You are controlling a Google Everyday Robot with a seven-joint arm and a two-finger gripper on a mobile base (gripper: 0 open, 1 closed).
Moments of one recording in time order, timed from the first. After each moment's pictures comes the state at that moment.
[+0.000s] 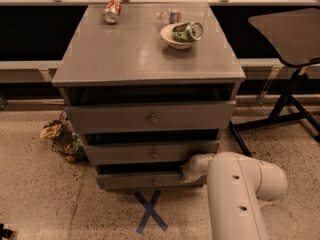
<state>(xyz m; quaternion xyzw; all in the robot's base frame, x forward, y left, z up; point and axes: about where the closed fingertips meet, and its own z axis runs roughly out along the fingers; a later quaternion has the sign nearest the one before) 0.682 -0.144 0.157 -0.75 0.64 -0.01 0.19</state>
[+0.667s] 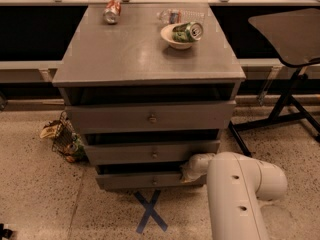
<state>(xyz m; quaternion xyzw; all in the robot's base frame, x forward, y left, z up) 0.683 -0.144 0.157 -0.75 0.64 -0.01 0.19</state>
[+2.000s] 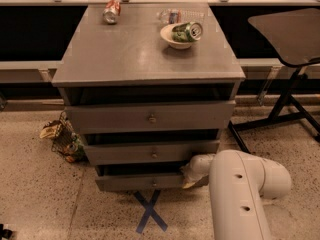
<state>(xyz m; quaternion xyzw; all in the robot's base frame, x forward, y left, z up) 0.666 -0.144 0.163 -0.75 0.64 0.00 0.18</state>
